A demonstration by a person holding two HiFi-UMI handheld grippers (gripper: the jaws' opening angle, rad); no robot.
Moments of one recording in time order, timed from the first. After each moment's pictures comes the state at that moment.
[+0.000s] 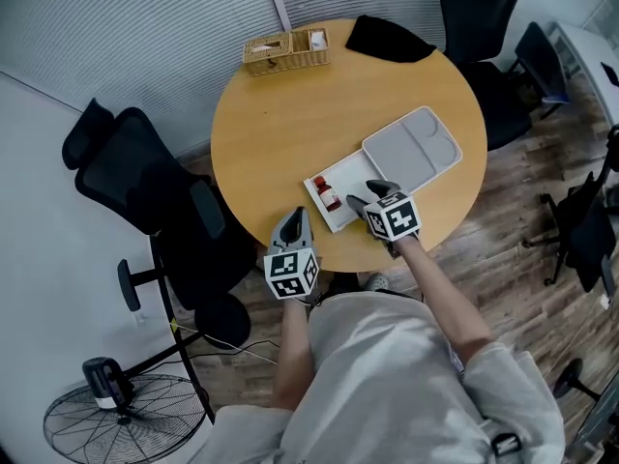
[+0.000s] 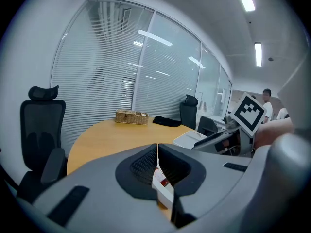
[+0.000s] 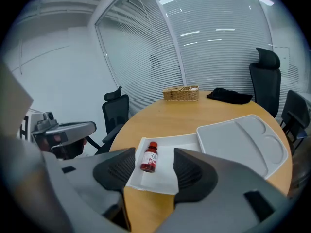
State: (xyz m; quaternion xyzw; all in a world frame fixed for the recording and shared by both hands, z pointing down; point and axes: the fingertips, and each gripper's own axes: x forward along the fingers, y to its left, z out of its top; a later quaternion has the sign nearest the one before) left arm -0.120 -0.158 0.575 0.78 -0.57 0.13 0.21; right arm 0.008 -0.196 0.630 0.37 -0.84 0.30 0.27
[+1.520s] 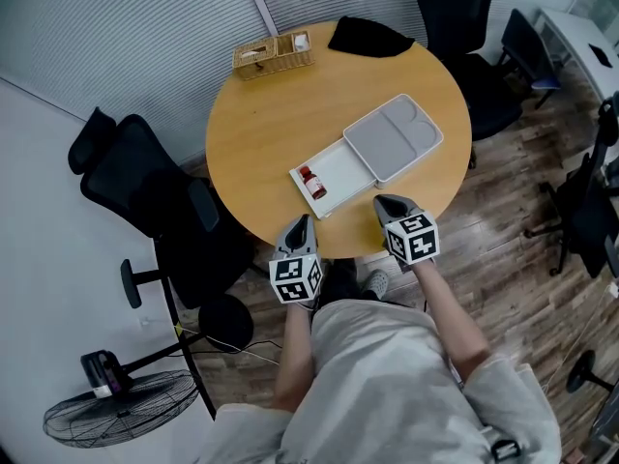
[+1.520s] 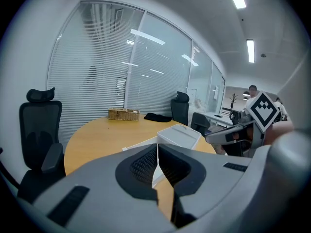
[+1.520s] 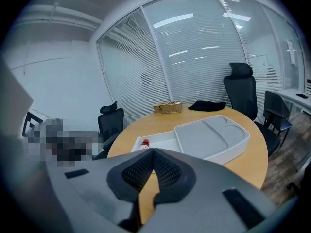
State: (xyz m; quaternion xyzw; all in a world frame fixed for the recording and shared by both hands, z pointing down) left arm -0.070 -0.091 0.578 0.79 -0.55 0.15 0.20; right arm 0.094 -0.114 0.603 0.45 -0.83 0.26 0.18
